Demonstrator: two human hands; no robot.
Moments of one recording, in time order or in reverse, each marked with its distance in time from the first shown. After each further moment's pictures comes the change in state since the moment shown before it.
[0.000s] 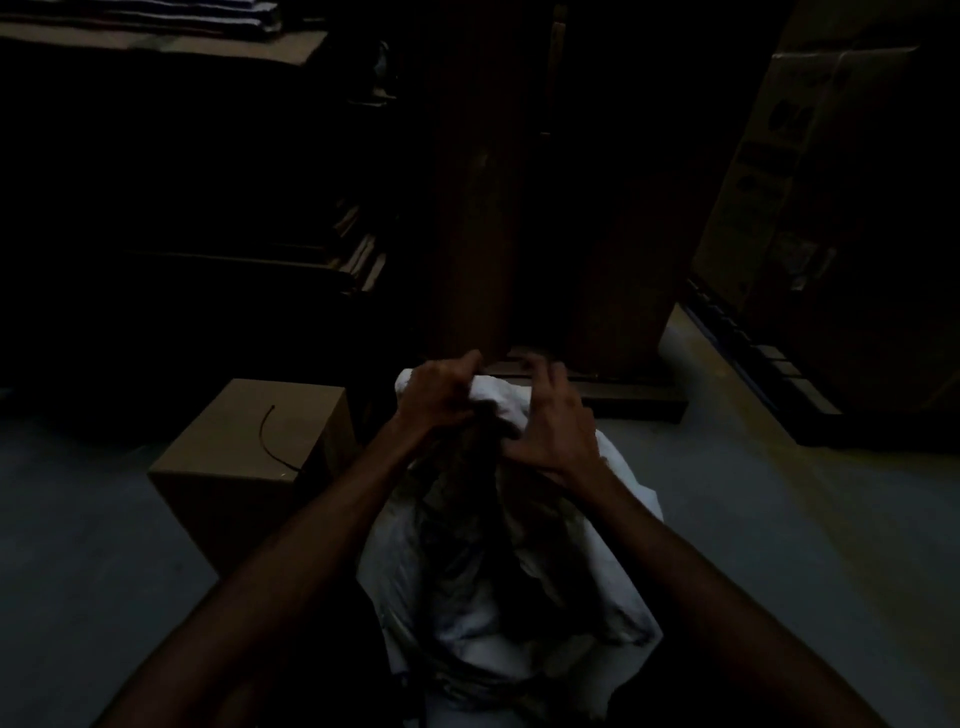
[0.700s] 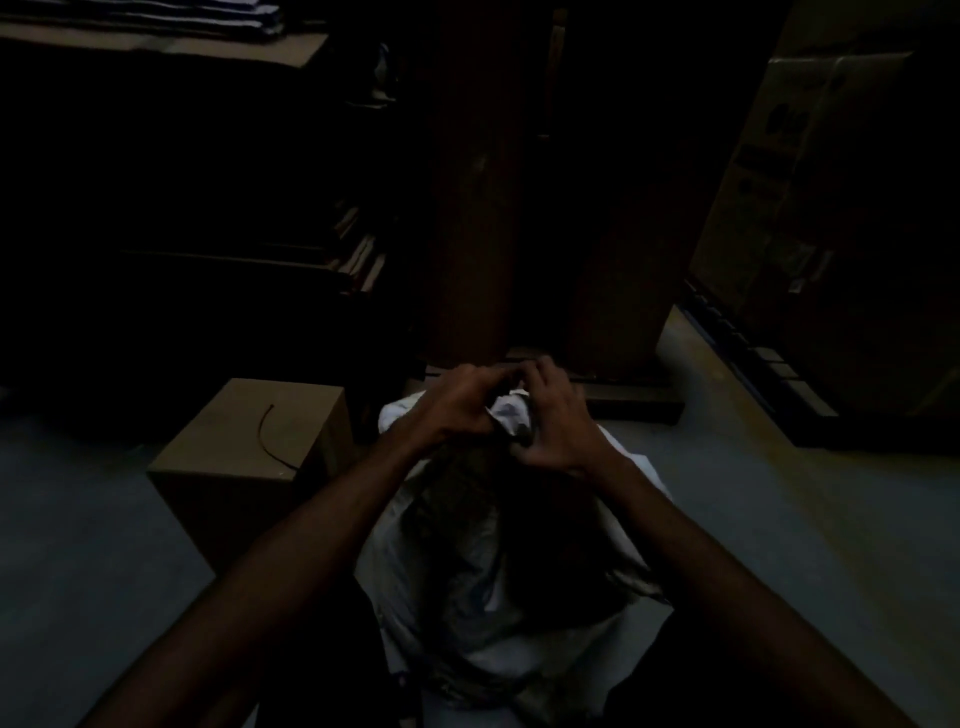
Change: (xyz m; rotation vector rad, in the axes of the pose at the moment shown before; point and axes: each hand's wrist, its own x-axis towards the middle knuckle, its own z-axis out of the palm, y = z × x) left_hand 0.002 0.027 -0.014 -0.407 -0.252 0.084; right_hand 0.014 0.038 0.003 0.045 -0.095 -0.271
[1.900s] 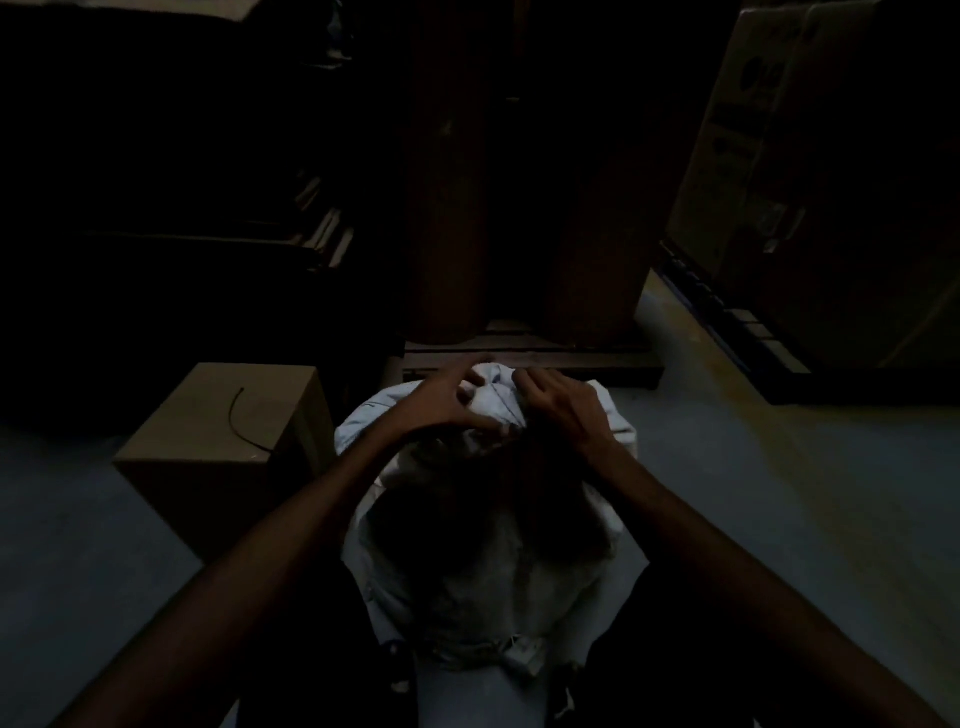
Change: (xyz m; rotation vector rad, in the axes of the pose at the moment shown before) left_hand -0.017 0.012 0.034 -0.198 -0.124 -0.393; right_hand -0.035 0.013 0.001 -0.532 0.442 -0.237
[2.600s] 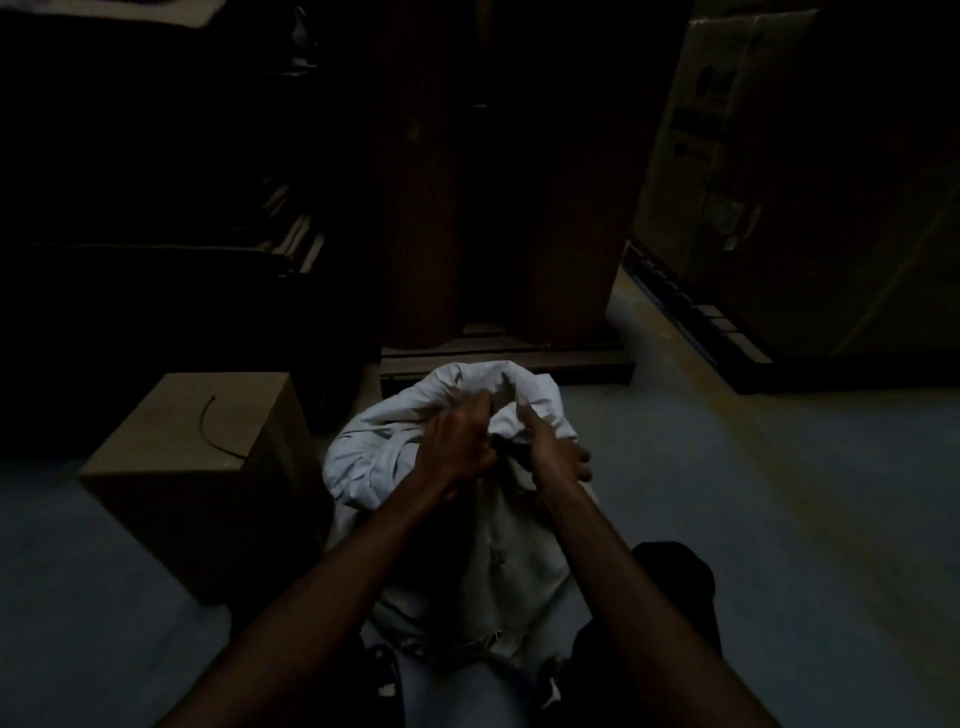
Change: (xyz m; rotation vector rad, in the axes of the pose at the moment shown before) left_hand -0.011 0.010 0.094 0.441 0.347 0.218; right_hand -0.028 -0.049 -0.039 1.042 -0.267 2.030
